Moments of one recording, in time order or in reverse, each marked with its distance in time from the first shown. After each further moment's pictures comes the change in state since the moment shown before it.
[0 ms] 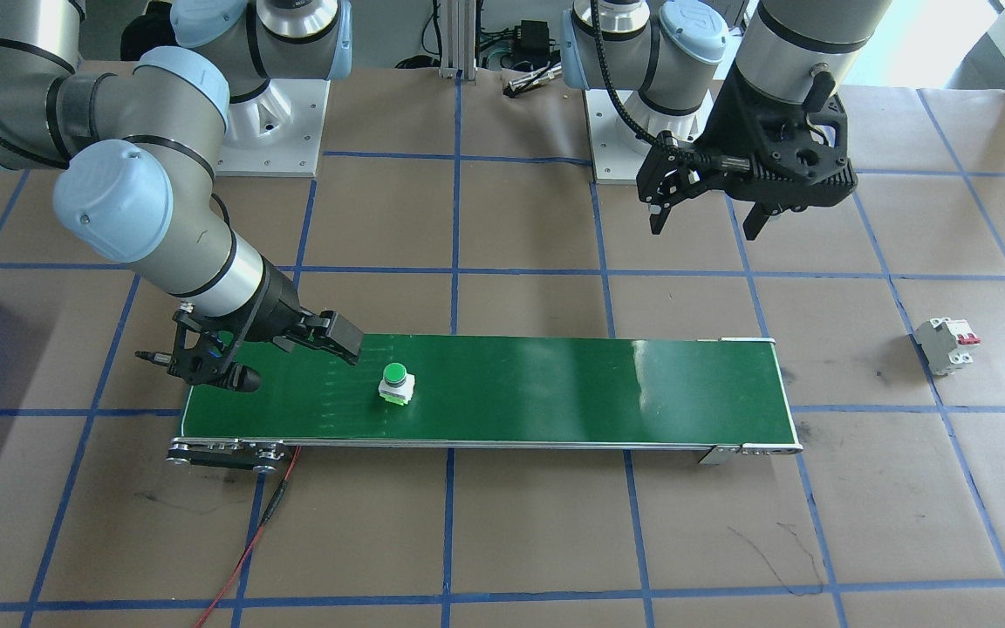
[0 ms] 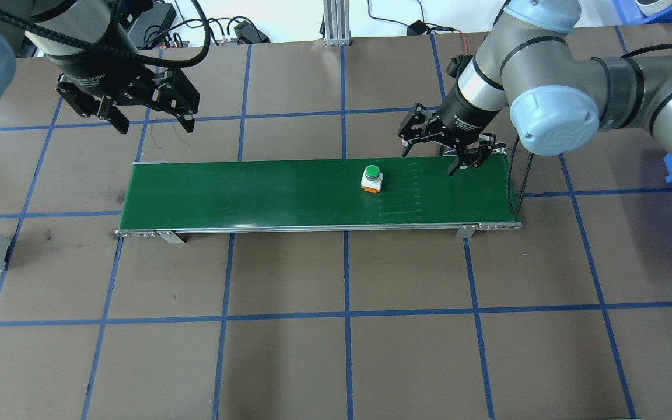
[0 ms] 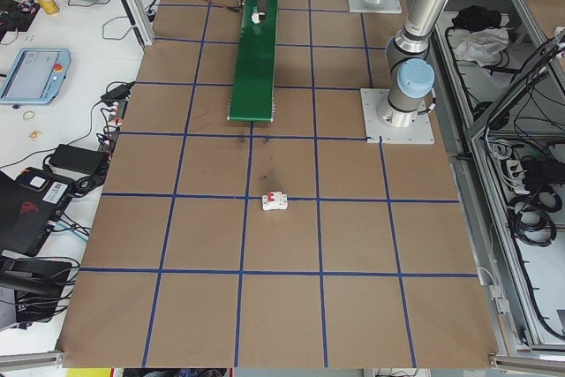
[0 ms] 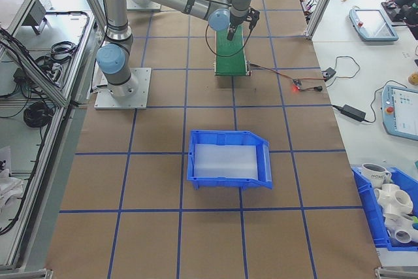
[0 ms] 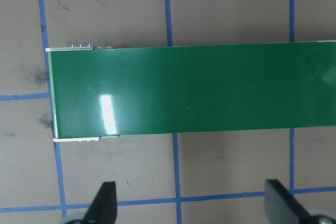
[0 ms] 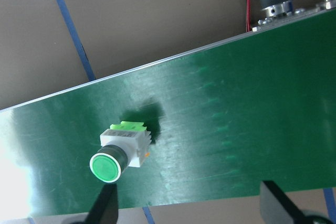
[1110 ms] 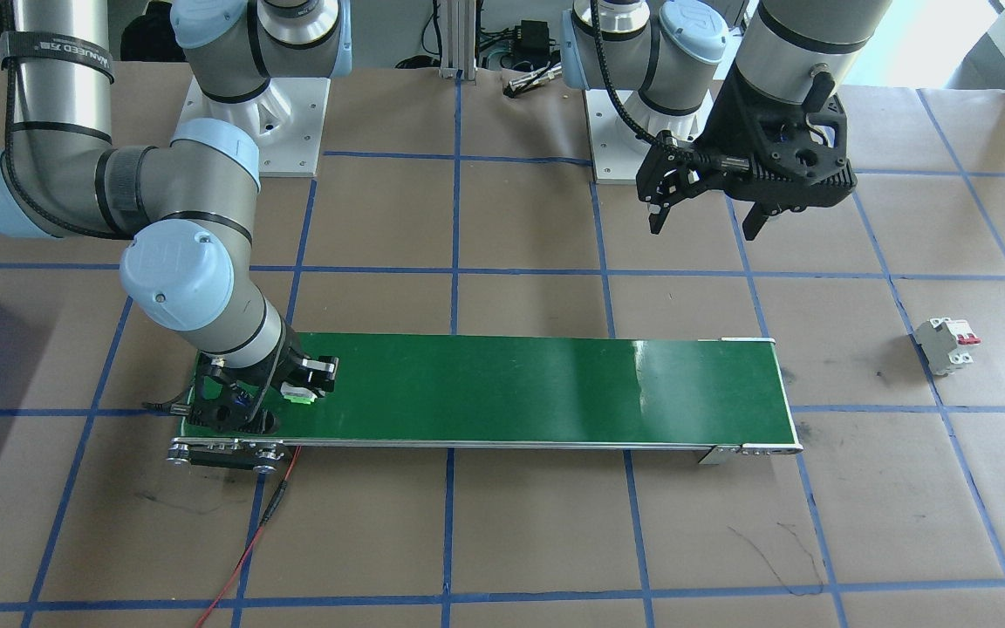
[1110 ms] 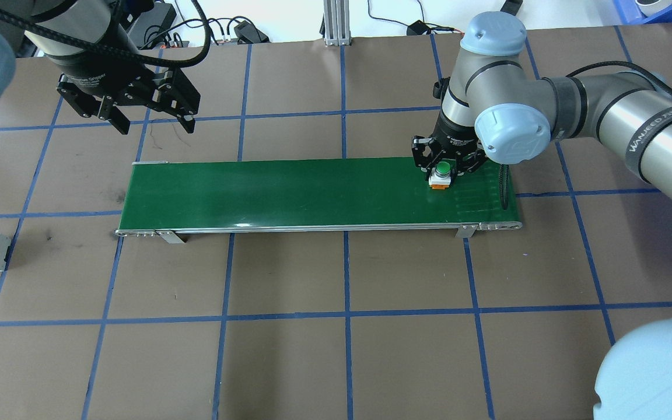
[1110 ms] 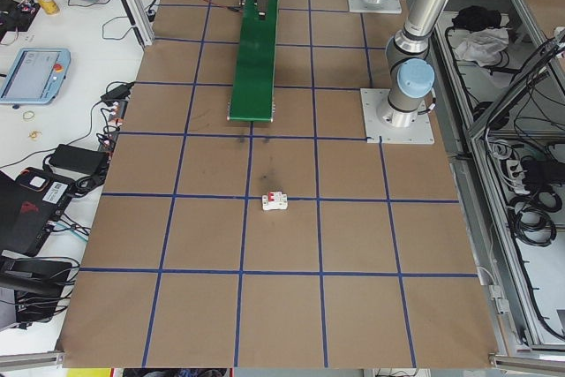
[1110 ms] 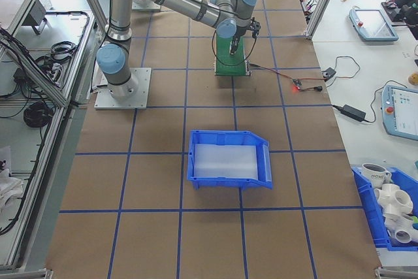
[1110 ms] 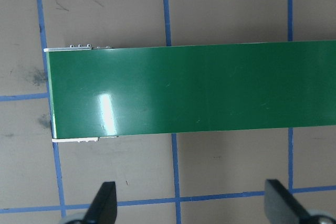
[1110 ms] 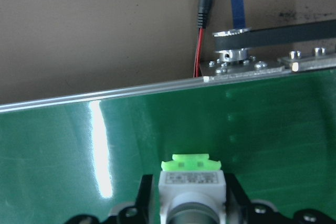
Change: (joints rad) left arm 0.001 0.000 0.000 -0.001 -0.004 0.004; right arm 0.028 0.118 -0.008 -0.071 -0.224 -0.125
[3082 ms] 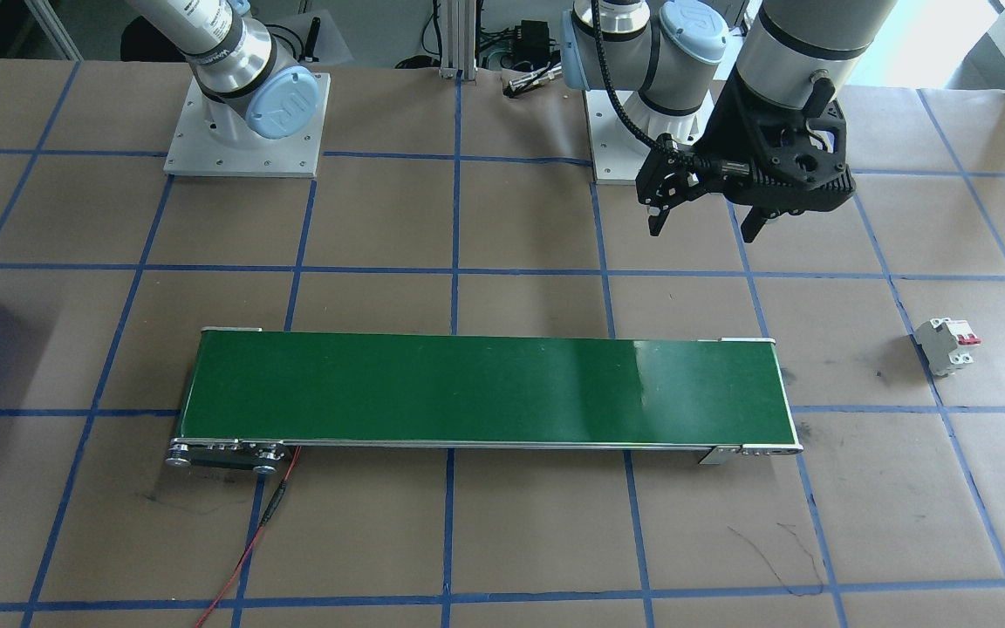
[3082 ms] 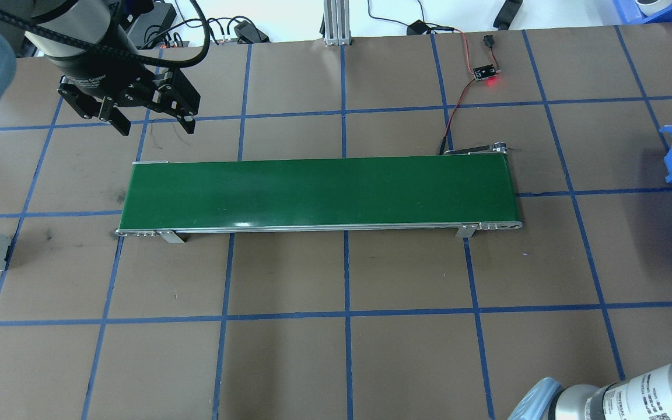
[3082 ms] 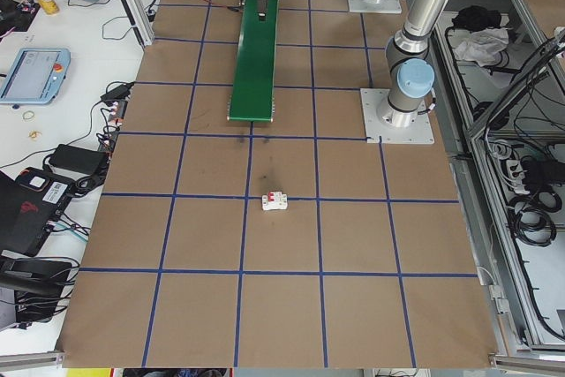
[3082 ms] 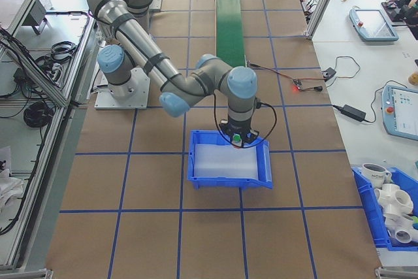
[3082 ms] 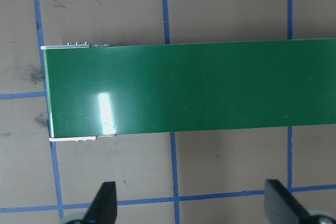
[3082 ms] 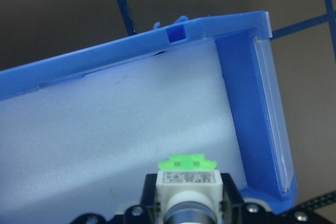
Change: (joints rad) left arm 0.005 0.001 -0.008 0.002 -0.008 0.003; right arm -0.923 0.050 -0.168 -0.127 0.003 -2.332
